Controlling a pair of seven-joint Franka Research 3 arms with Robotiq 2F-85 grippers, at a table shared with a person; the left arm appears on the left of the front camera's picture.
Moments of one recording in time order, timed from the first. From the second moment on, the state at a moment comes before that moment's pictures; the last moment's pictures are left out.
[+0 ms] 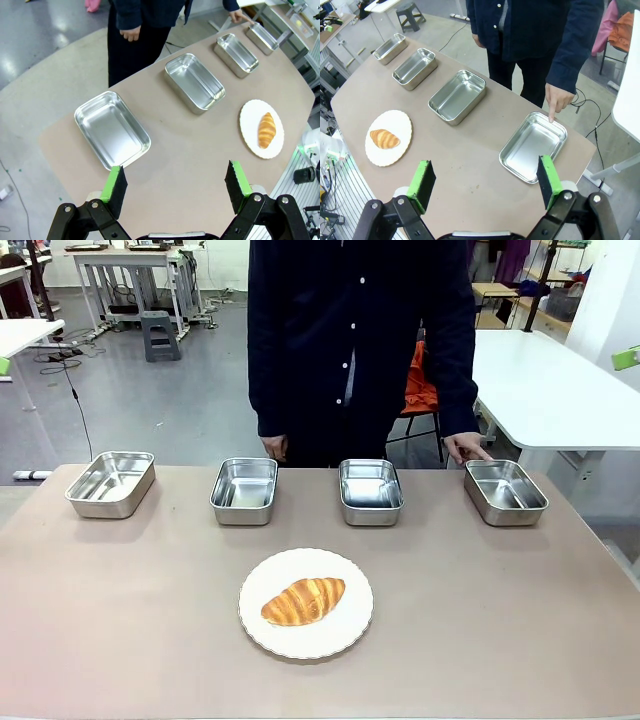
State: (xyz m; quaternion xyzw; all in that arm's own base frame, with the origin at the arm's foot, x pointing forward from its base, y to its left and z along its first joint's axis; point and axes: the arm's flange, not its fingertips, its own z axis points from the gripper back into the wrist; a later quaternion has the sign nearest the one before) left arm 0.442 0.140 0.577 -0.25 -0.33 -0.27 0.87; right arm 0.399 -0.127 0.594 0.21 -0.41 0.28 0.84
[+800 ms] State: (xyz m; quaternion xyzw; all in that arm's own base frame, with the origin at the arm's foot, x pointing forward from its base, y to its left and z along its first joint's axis) left arm 0.442 0.141 0.577 -0.25 -0.33 -0.27 0.87; right arm 0.378 0.068 0.647 0.12 -0.37 0.37 0.84
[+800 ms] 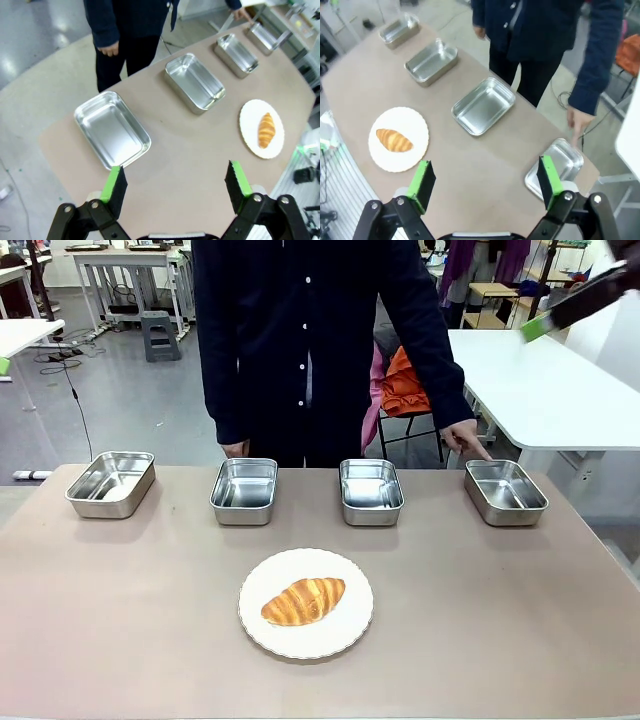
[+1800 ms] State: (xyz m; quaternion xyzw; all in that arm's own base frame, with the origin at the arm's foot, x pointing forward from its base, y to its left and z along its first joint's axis) left arm 0.442 0.141 0.577 -0.25 -0.33 -0.27 0.87; right arm 0.289 0.238 0.545 0.10 -0.25 0.56 0.79
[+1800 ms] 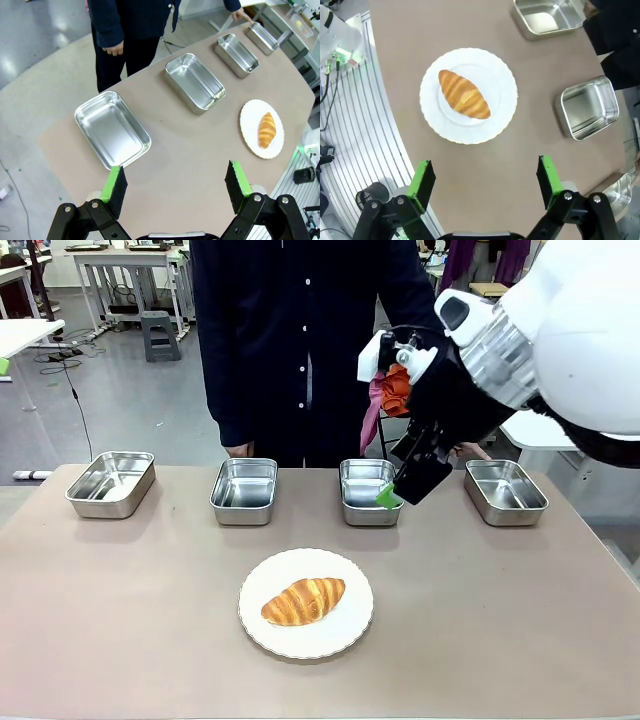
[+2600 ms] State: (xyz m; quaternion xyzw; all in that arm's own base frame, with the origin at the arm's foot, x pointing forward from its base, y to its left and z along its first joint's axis) left arm 0.442 0.141 0.576 -0.25 -0.33 -0.27 0.87; right arm 0.311 0.353 0.432 0.09 -0.14 0.73 0.66
